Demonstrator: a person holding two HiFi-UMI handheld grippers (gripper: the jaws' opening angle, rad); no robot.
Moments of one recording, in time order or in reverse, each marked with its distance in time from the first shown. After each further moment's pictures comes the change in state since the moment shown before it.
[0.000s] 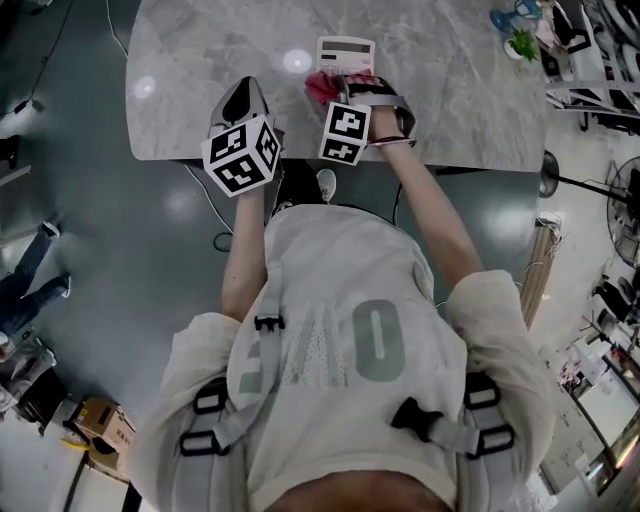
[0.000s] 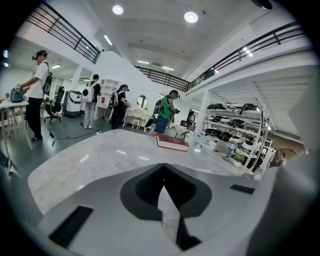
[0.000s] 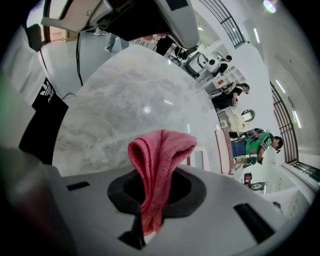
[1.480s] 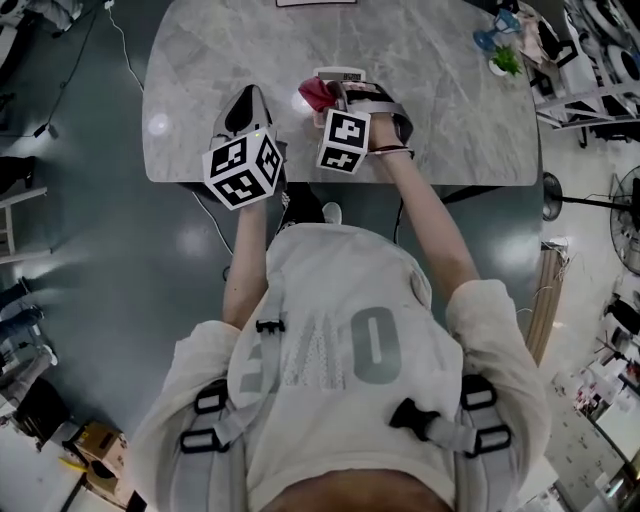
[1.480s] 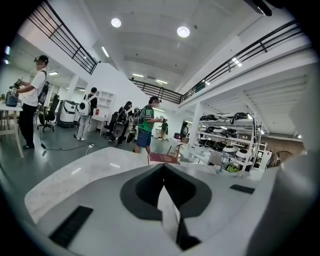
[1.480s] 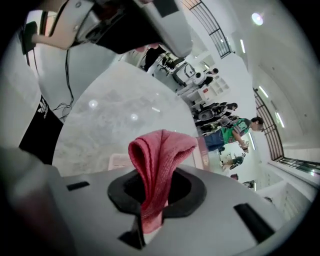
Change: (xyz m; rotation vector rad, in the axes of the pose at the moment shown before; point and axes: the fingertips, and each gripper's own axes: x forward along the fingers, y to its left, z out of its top) left arm -0.023 -0.044 0.058 0.036 -0.152 -0.065; right arm -0.051 -0.055 0.004 0.047 -0.083 -0.144
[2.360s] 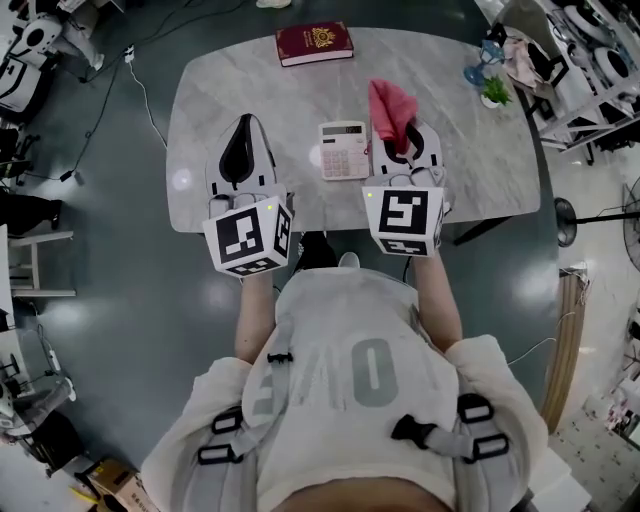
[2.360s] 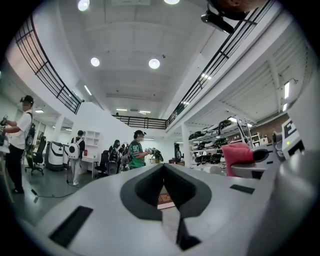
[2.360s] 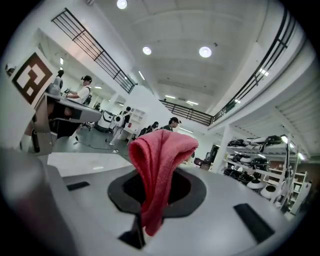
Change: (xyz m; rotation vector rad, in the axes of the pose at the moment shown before) left arm -0.062 -0.068 0.143 0.274 -0.357 -0.067; right arm -0.226 -0.142 -0.025 0.838 -0.442 -0.585
